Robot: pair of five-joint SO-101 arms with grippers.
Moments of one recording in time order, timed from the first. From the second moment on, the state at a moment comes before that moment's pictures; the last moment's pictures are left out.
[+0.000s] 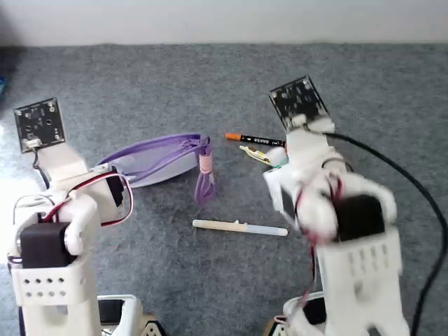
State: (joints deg) left arm -6.8 -50.5 27.0 85.6 18.9; right arm -19.4 -45.8 13.8 84.0 7.5
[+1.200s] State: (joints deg) left arm -6.8 -50.1 26.9 85.1 18.9; right arm -49.4 -40.5 38.6 15.0 0.3
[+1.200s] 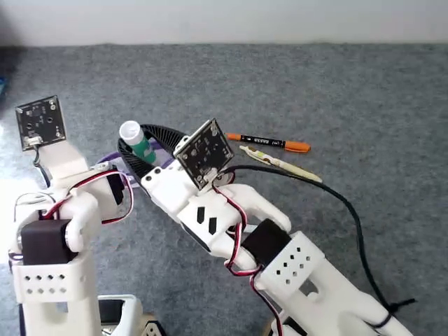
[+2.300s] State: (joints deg) left arm -6.8 -50.0 26.9 85.1 18.9; right arm -25.9 -40.4 17.0 81.1 0.2
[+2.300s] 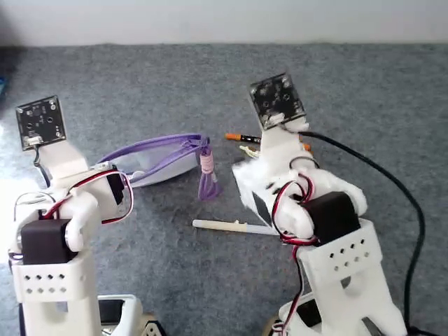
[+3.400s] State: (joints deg) left arm -6.9 -50.1 28.4 84.7 18.9; right arm -18.6 -31.6 60.7 56.0 28.3
